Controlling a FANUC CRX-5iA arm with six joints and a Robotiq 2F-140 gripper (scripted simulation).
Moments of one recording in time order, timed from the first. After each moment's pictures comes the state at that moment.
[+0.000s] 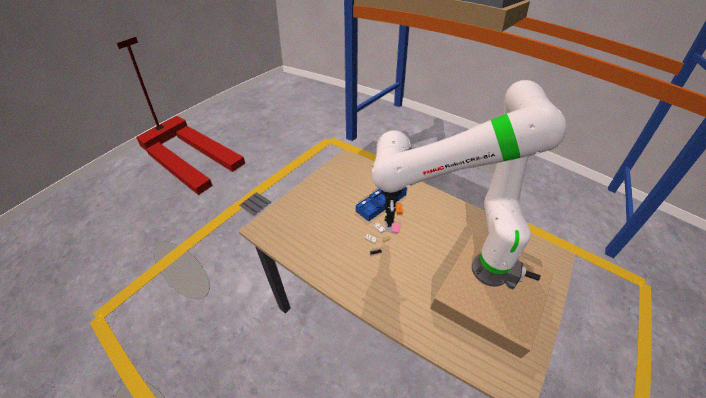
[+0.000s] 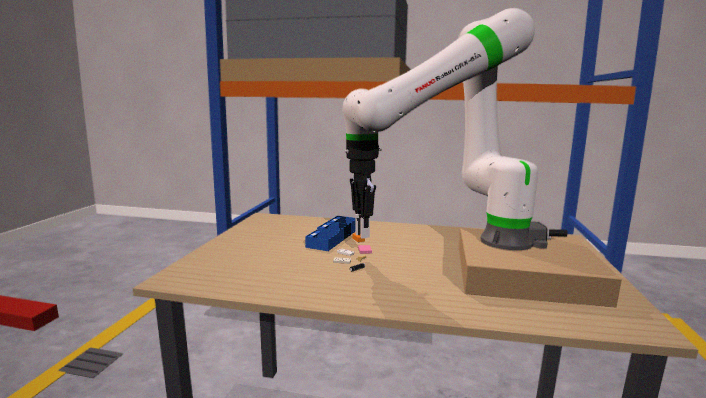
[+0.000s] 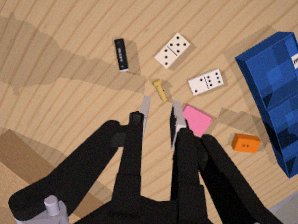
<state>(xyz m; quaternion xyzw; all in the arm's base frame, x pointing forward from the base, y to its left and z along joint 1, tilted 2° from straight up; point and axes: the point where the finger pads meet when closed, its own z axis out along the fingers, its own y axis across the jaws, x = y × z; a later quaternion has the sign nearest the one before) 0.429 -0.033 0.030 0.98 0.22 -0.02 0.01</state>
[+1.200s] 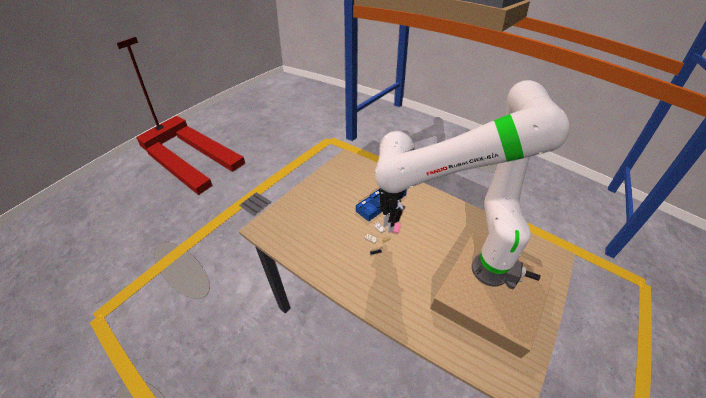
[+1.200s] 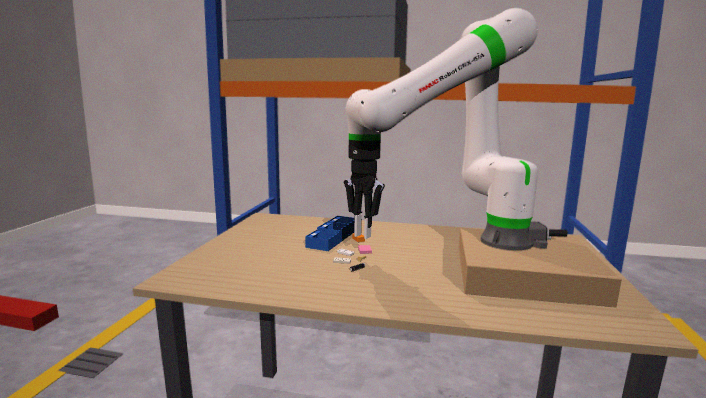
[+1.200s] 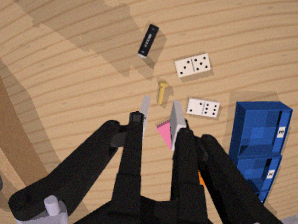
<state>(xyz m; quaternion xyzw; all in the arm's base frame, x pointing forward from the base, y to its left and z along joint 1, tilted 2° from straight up) 0.428 -0.031 0.029 0.88 0.48 -0.01 0.01</state>
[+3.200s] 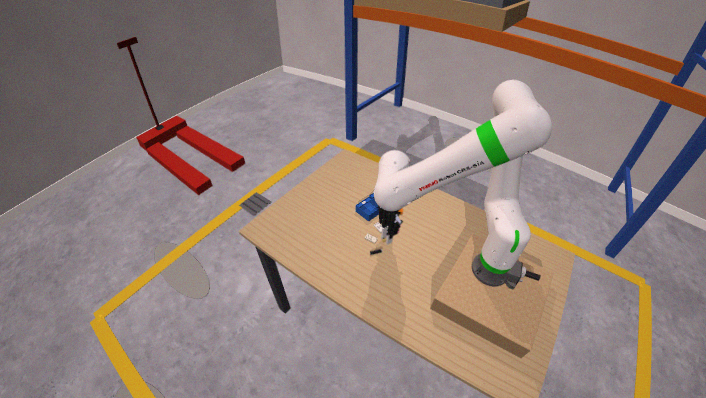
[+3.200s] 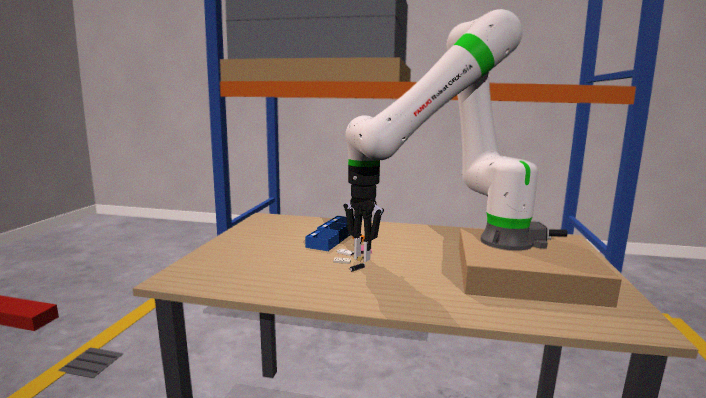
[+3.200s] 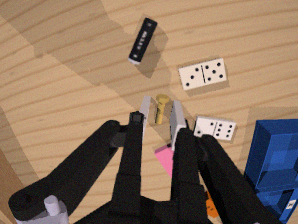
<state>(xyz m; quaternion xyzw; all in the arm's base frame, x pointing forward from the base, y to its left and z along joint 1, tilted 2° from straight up) 0.427 -0.033 -0.044 0.88 0.48 -0.01 0.01</state>
